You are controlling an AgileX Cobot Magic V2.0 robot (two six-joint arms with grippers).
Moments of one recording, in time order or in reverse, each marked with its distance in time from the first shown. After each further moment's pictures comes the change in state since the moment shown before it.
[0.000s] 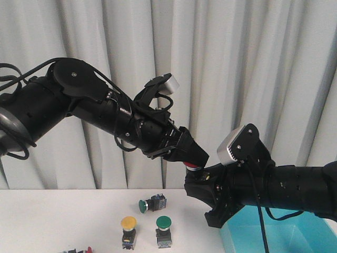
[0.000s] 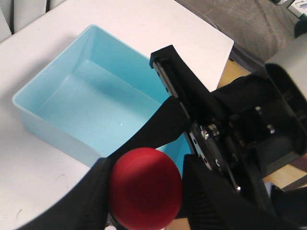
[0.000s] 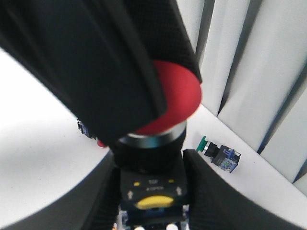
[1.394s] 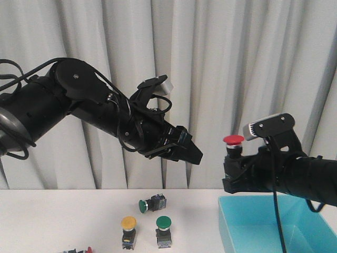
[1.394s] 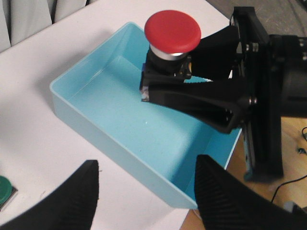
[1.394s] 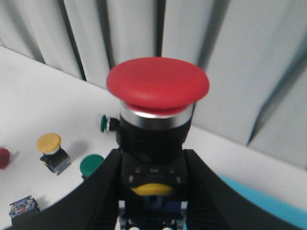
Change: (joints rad) left arm -0.003 0.000 0.000 0.113 -0.041 -0.127; right arm -0.027 -0.046 0.009 -0.383 -0.368 0.614
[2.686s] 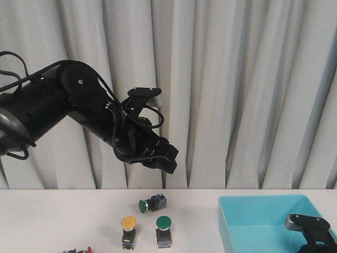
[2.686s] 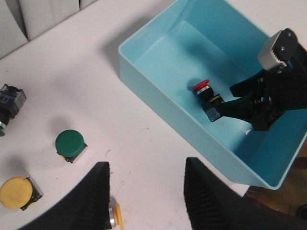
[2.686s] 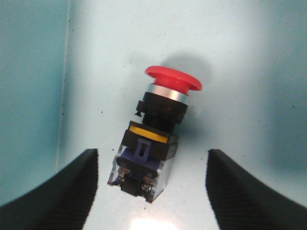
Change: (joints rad) left arm 0.000 0.000 0.000 0.259 0.043 -0.082; right arm -0.264 0.267 0.285 -0.141 0.073 0.304
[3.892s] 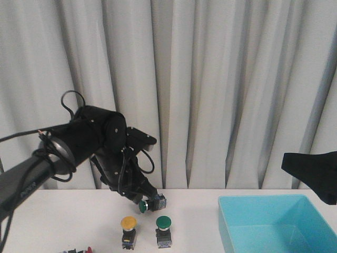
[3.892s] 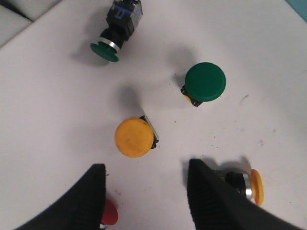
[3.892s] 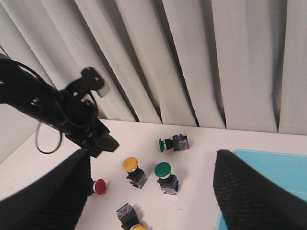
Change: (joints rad) left arm 0.000 0.201 0.000 0.444 0.006 -0.101; right arm 0.000 -0.805 -0.099 0.216 0.292 0.000
